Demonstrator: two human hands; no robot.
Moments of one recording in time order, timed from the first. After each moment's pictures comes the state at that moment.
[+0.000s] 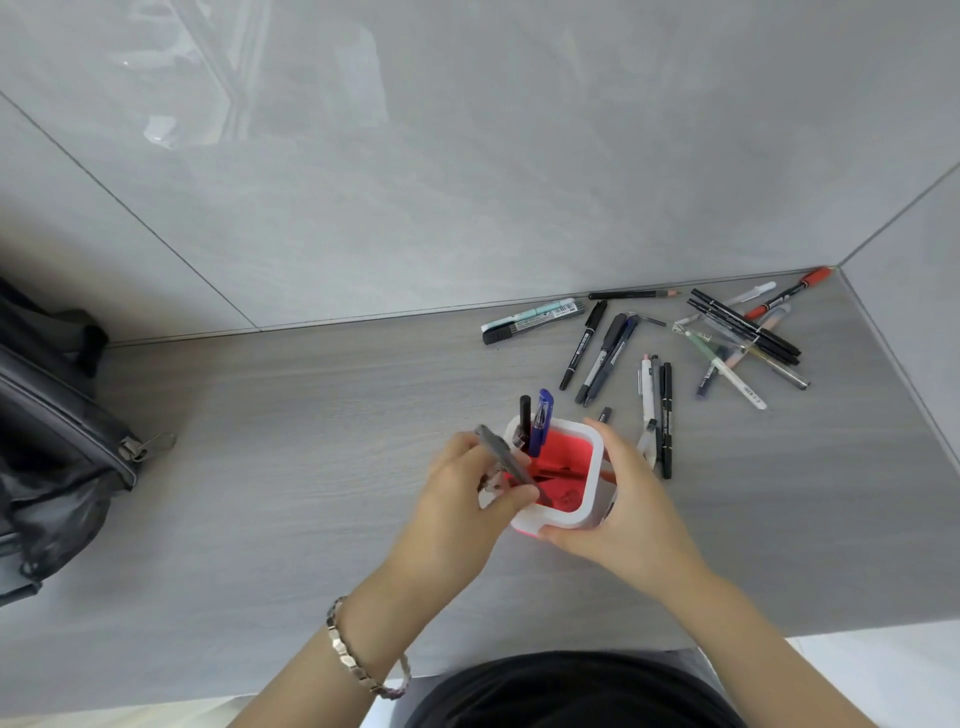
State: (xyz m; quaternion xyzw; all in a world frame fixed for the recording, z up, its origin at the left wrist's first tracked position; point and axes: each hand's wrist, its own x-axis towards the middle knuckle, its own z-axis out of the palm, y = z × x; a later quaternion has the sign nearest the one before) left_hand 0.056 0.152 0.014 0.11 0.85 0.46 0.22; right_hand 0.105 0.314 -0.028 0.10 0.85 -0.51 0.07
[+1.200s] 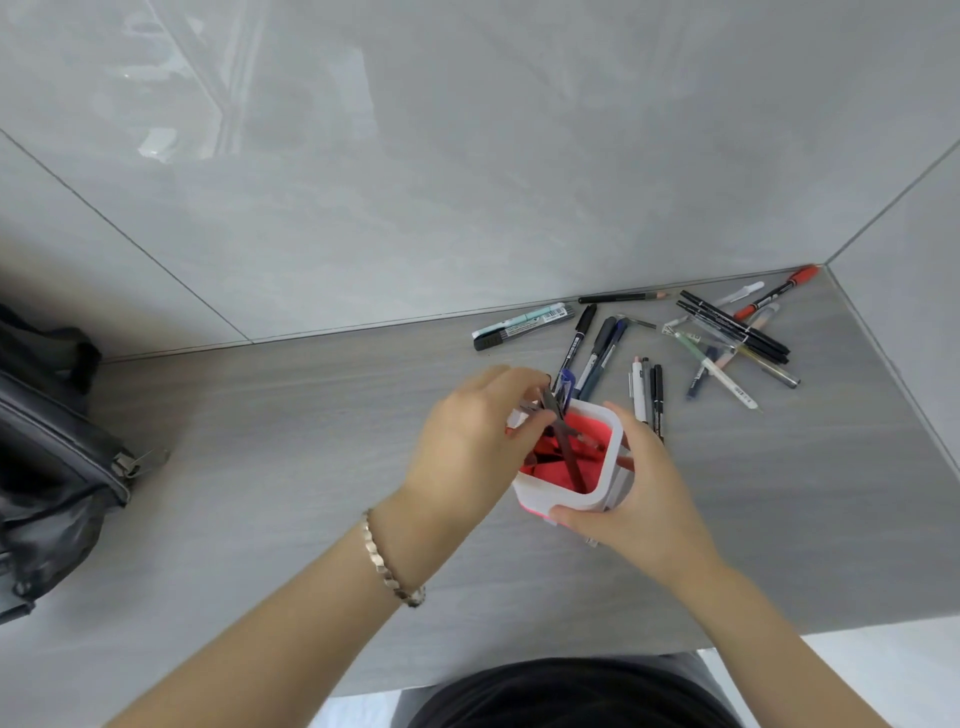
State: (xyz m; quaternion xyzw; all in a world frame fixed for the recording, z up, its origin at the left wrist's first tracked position) left_hand 0.017 0.183 0.028 0.24 0.90 0.38 0.04; right_hand 0.101 0.330 -0.019 0.13 0.84 -0.52 0.03
